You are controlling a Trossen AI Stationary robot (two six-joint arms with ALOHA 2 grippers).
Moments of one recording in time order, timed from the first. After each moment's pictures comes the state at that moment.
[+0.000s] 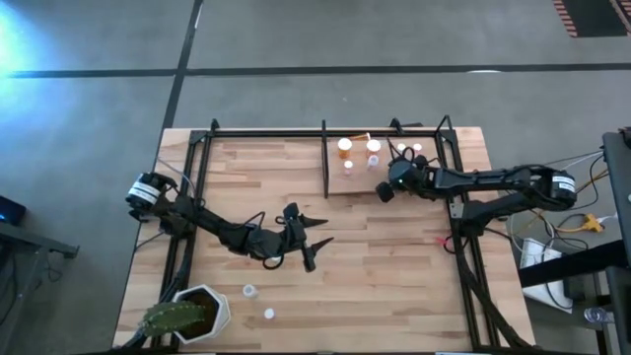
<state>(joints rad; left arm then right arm) -0.33 1.70 0.79 0.83 -0.66 -0.07 -0.36 1.24 0.50 -0.18 0.46 0.38</state>
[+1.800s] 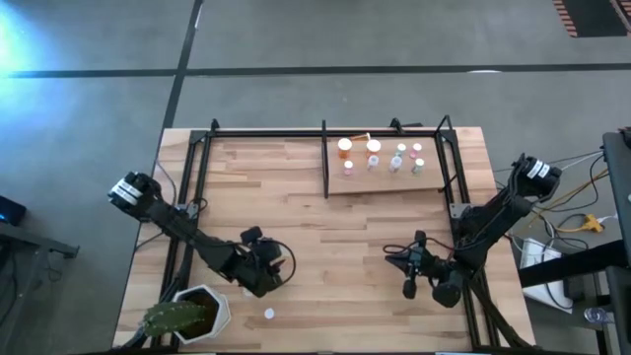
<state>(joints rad) -0.58 1.59 0.82 -0.37 -0.63 -0.89 0.93 1.40 0.41 0.12 1.03 0.91</state>
